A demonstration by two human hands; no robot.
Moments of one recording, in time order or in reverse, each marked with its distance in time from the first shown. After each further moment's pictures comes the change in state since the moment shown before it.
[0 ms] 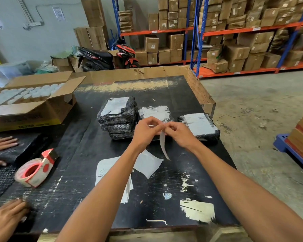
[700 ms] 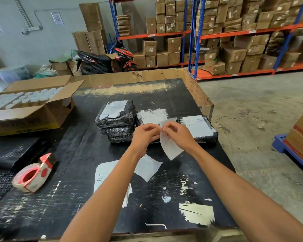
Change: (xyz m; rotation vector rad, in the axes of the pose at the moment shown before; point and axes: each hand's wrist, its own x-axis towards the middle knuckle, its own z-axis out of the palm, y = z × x) left_hand -0.005 0.001 0.005 -0.359 0.019 -0.215; right_hand -0.004 -0.005 -0.002 -0.067 0.118 -0.031
